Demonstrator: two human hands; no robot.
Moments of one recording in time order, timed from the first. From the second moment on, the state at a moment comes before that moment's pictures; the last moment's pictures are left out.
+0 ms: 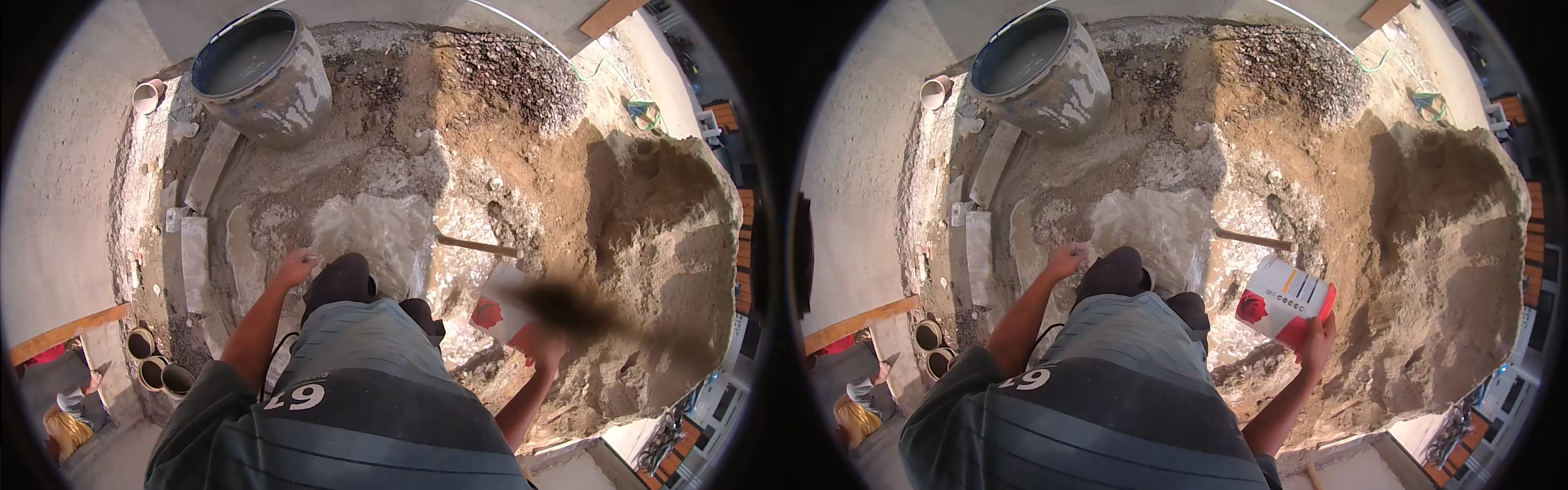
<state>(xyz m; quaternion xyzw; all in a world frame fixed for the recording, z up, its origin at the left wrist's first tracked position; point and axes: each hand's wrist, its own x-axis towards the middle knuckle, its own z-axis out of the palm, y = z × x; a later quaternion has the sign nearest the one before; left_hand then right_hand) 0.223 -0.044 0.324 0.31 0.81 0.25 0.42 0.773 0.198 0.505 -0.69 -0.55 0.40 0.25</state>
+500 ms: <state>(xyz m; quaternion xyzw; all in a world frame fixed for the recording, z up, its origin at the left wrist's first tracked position) 0.224 -0.258 0.276 -0.21 0.80 0.44 0.35 0.400 0.300 0.539 -0.39 -0.65 0.60 0.25</state>
